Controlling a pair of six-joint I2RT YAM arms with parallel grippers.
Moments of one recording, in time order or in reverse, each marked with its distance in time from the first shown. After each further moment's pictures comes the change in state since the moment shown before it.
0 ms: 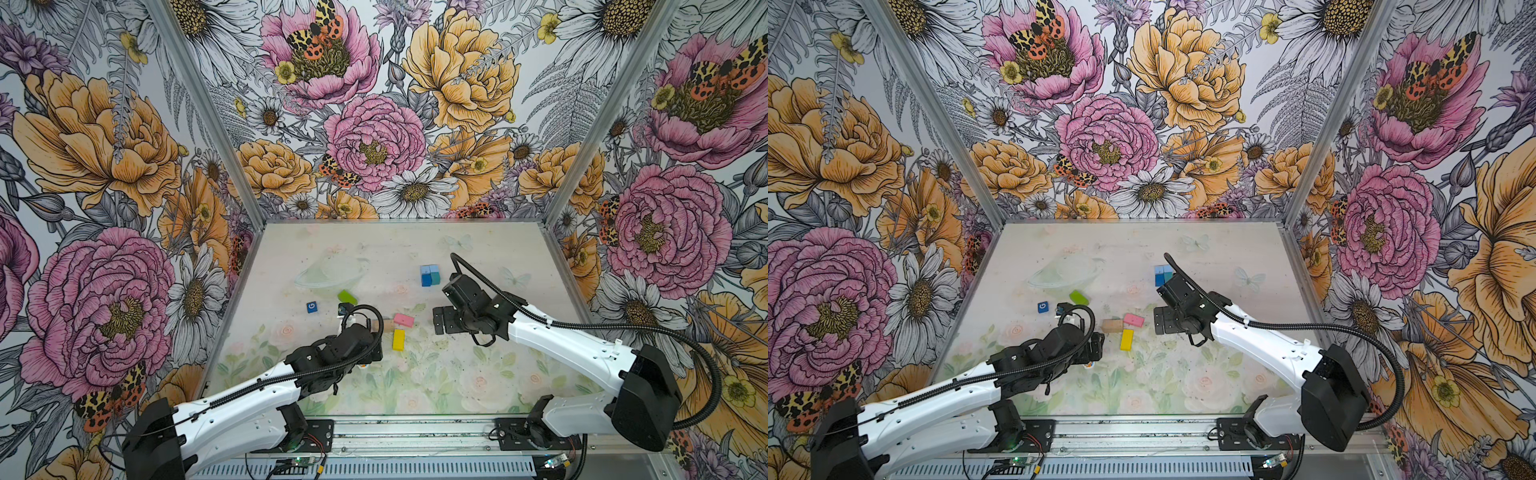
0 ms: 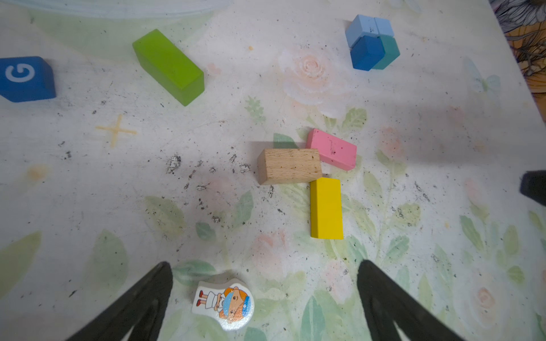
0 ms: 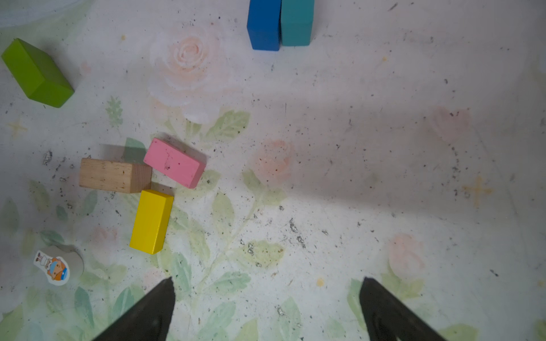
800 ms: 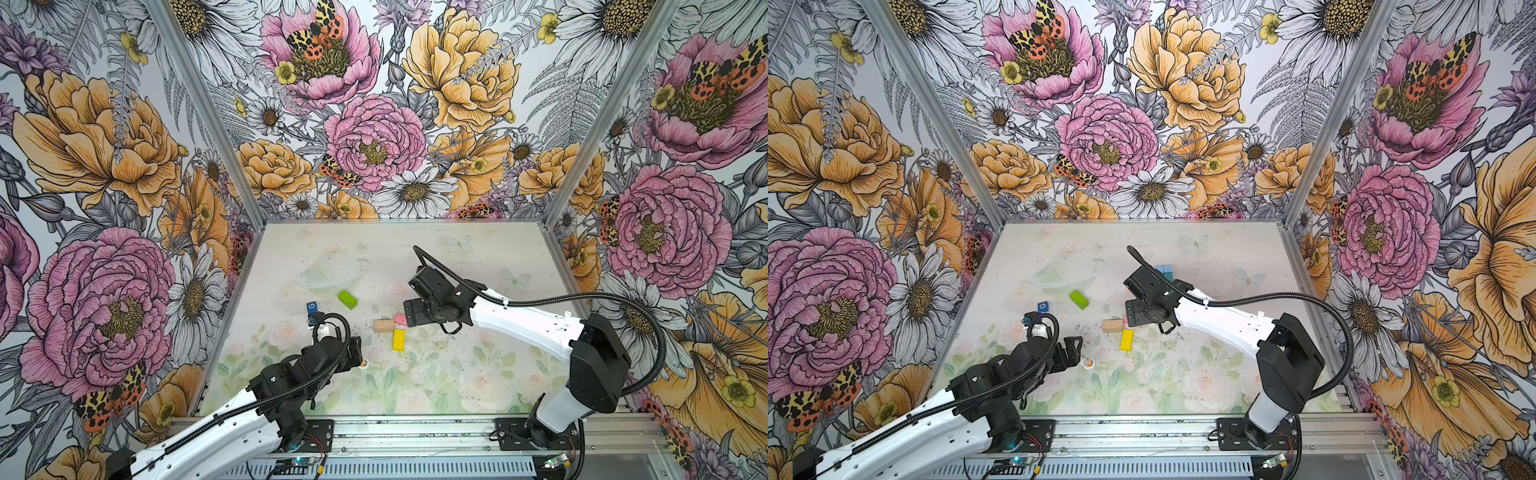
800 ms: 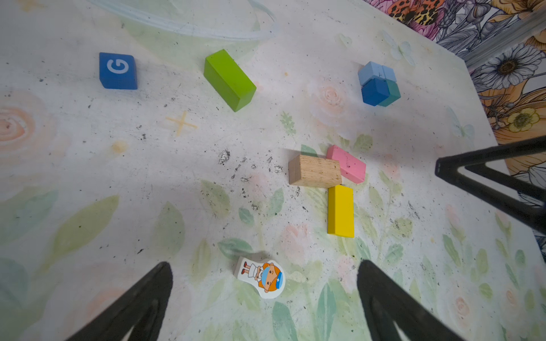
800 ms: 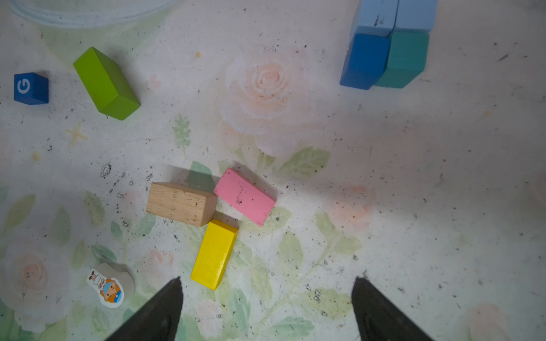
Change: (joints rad) left arm 0.047 -0.303 -0.061 -0.193 -0.042 -0.070; right arm 0.098 0.252 0.220 0.037 -0.009 0.000
